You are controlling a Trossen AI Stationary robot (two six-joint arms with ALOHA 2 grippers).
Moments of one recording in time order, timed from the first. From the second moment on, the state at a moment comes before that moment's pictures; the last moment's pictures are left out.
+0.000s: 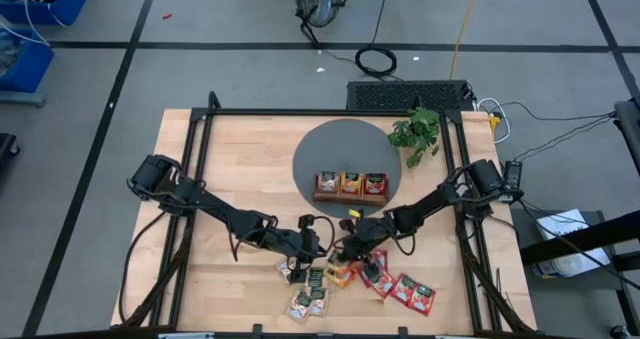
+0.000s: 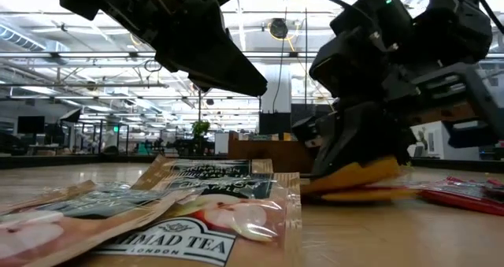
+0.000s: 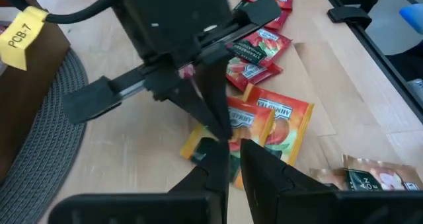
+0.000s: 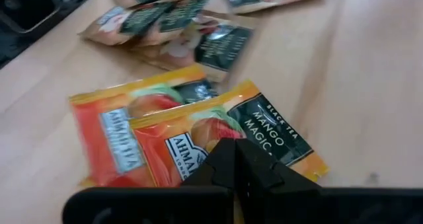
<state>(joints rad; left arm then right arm) -0.38 1.80 0.96 0.24 -0.17 -0.17 0.27 1.92 0.69 0.58 -0.20 0.00</state>
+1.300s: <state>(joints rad) -0.38 1.81 0.96 0.26 -0.37 -0.33 0.19 1.90 0.50 0.82 -0.07 0.14</state>
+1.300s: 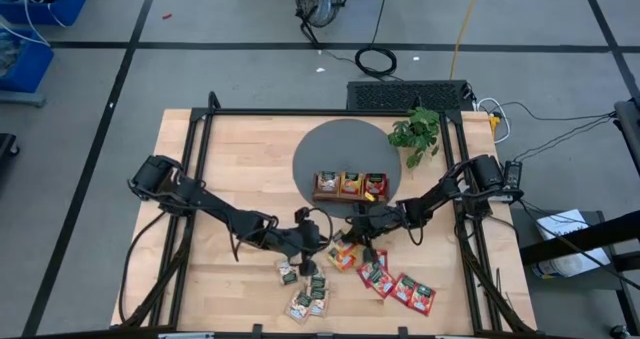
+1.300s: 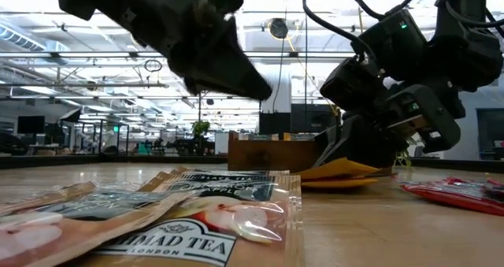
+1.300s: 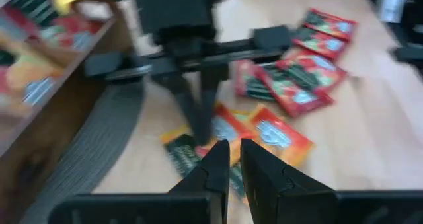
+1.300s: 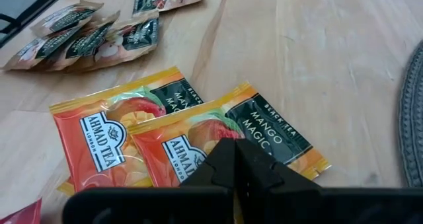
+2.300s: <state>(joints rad) -0.31 1.92 0.97 0.29 -0.34 -0.53 0.31 1.75 0.50 0.79 0.08 -0.07</state>
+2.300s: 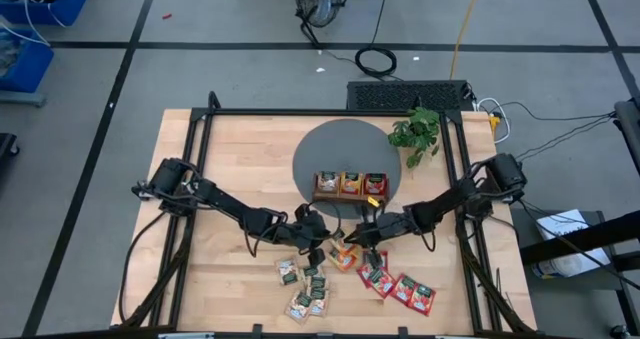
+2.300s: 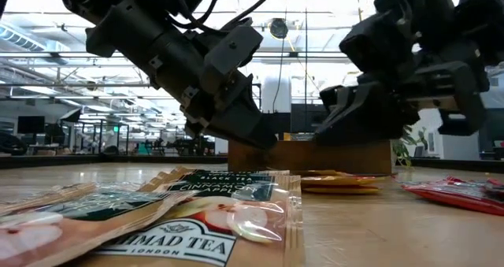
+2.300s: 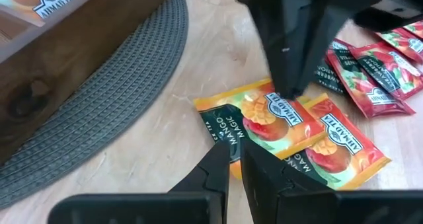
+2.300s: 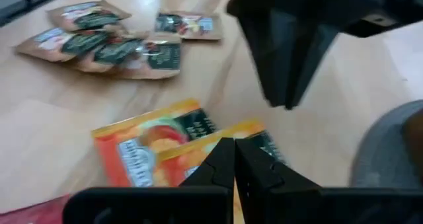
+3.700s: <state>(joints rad) -0.24 1.92 0.97 0.23 -0.21 -0.67 0.36 1.75 0.49 0.60 0.08 -0.06</state>
